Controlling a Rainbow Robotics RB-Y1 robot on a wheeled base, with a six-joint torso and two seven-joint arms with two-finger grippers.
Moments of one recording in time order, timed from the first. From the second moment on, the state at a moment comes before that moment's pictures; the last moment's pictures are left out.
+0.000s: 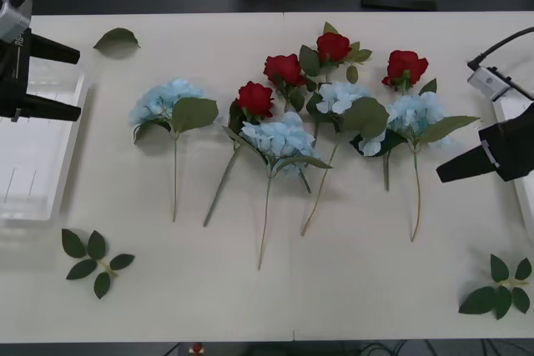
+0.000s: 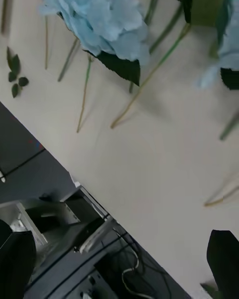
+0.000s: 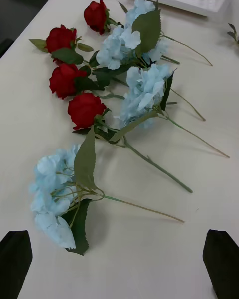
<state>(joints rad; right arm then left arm) -0.52 -1.49 0.57 -1.82 -2.06 1.11 1.80 -0.53 0.82 0.28 -1.51 1.57 1.70 -2.71</state>
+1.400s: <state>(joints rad) -0.56 -1.12 0.81 -1.57 -1.30 0.86 1.06 -0.41 0.75 0.16 -1.59 1.25 1.73 -1.94</state>
